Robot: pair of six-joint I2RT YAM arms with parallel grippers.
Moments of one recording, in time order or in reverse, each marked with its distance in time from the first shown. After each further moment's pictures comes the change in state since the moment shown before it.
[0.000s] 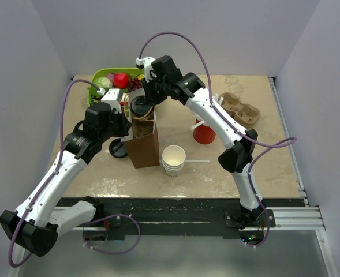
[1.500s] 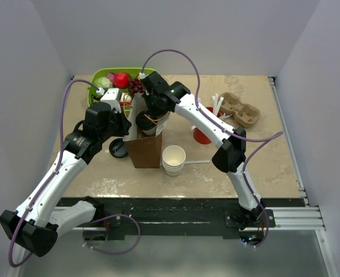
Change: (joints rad) left arm 0.000 -0.001 -0.002 0.006 -0.012 -0.020; right arm 0.049 0.078 -0.069 -0.107 0.216 0.283
